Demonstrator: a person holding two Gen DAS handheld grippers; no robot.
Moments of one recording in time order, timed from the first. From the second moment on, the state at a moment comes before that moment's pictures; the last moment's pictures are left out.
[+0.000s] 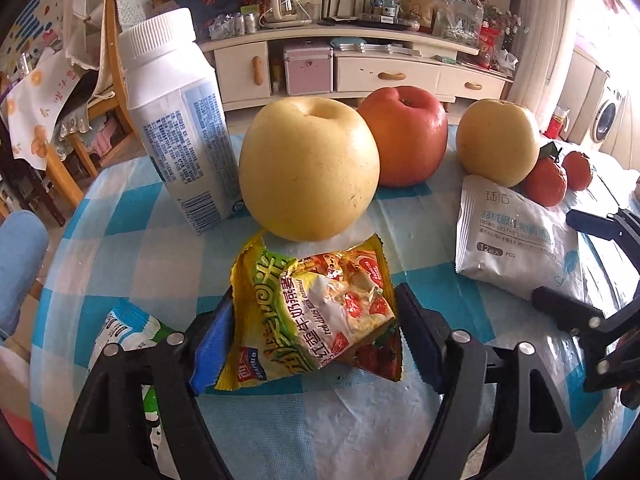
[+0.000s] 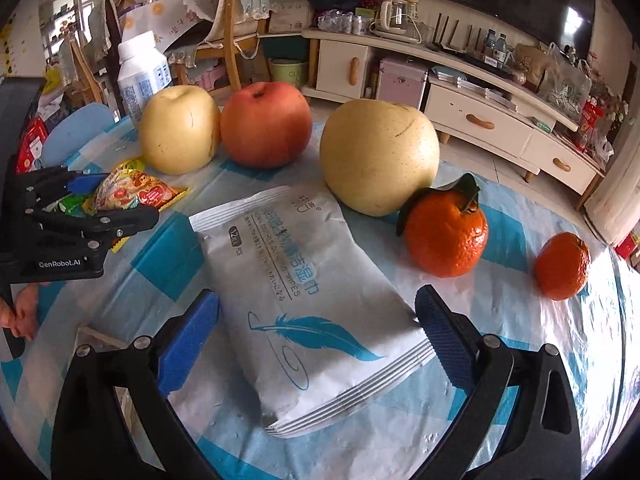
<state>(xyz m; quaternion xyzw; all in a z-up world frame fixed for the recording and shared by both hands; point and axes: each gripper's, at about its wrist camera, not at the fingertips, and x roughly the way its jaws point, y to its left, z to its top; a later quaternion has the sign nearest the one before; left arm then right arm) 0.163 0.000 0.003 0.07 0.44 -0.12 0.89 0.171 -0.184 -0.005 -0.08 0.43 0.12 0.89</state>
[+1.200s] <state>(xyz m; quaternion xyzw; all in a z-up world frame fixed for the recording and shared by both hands) 0.024 0.034 0.018 0.03 0.43 -0.15 0.89 0.109 -0.192 0.014 0.02 0.41 0.15 0.90</state>
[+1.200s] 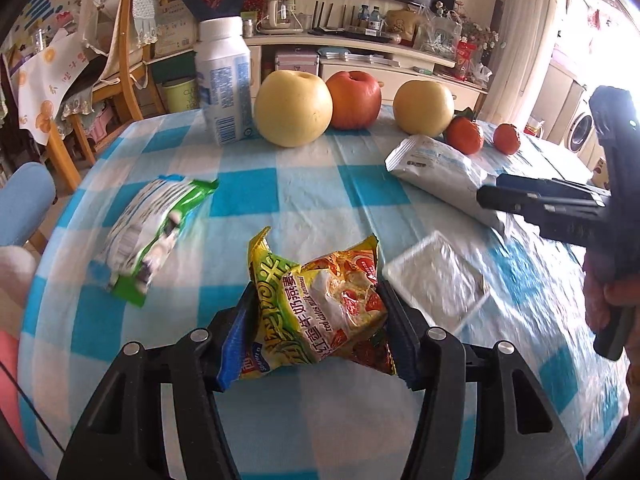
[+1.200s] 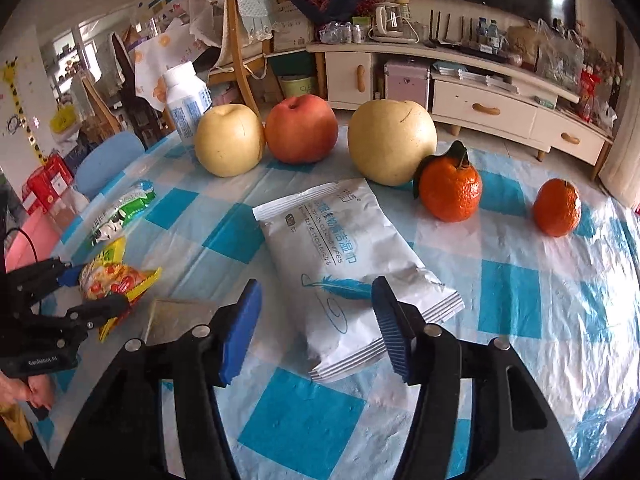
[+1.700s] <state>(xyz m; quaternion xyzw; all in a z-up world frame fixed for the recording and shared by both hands) -0.020 0.087 0.035 0.01 0.40 -0.13 0.91 0.068 -0.103 -0.001 -0.02 0.43 0.19 0.88</state>
